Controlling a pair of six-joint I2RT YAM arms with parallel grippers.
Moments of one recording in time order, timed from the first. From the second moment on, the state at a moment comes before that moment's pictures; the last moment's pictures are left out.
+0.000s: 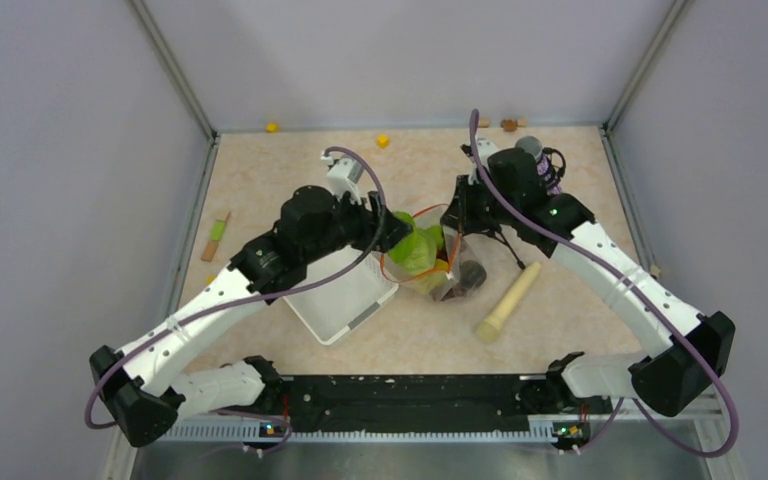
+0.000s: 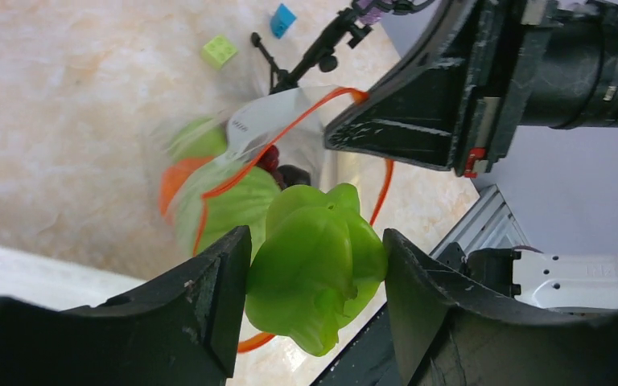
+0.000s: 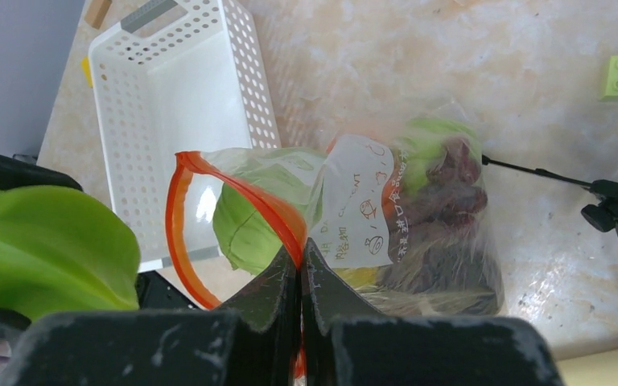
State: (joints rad) left arm -0.74 1.07 1.09 -0.30 0.10 -0.58; right arm 0.58 1.28 1.27 -0.60 -0.18 0.37
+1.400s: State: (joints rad) left arm -1.02 1.27 0.93 0.15 -0.27 -0.53; right arm 0.58 1.23 1.20 -0.55 -0.17 0.53
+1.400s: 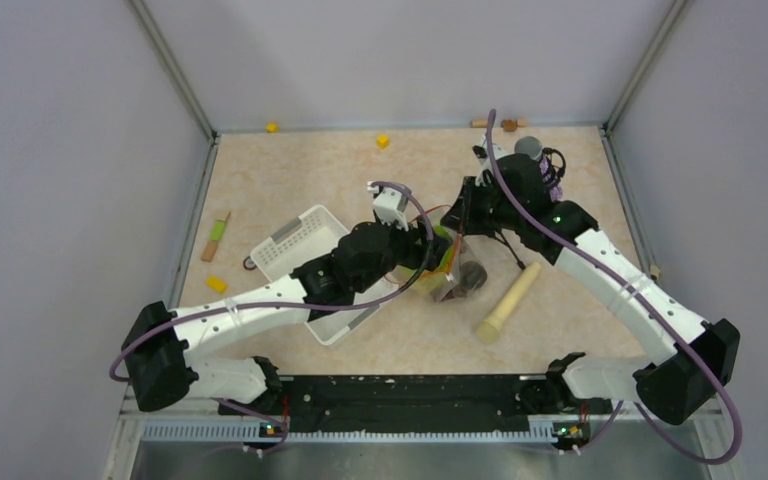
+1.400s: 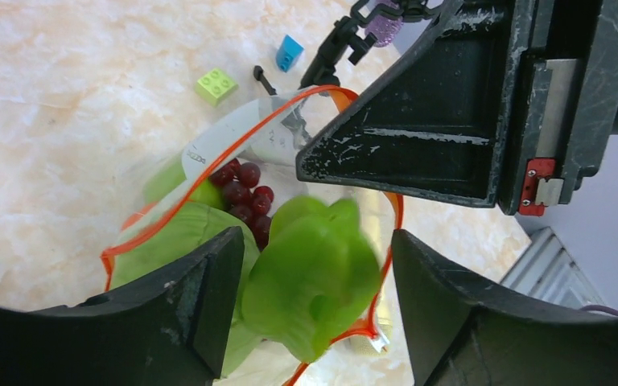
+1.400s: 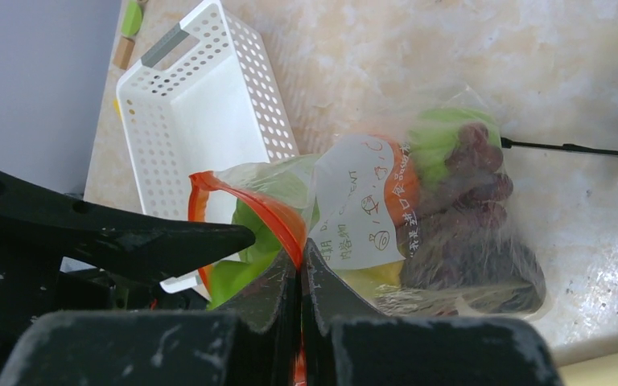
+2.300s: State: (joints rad) left arm -1.02 1.01 0.92 -0.43 -0.48 -0.75; right arm 0.58 1.22 1.20 -0.54 -0.18 0.52
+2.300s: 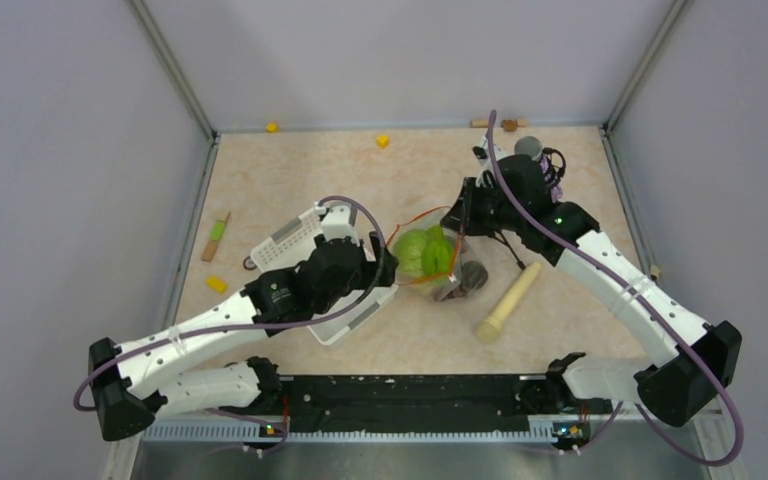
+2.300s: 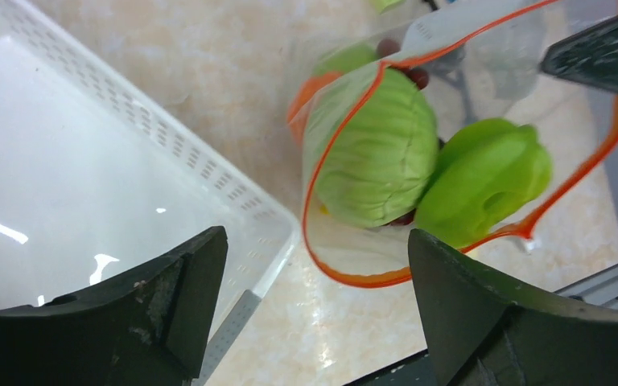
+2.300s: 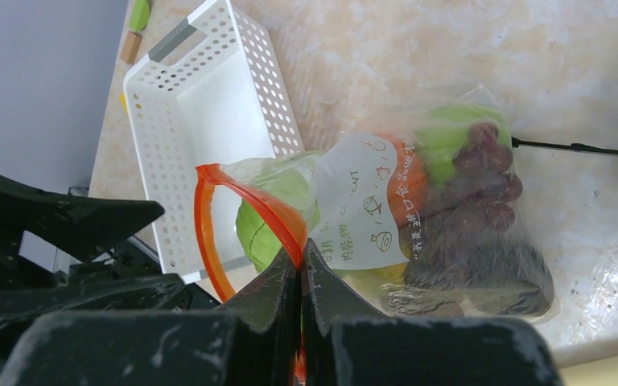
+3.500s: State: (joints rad) left arm -1.02 1.22 1.14 -0.37 -0.41 -0.54; right arm 0.57 1.12 1.18 -0.66 -0.21 0.49
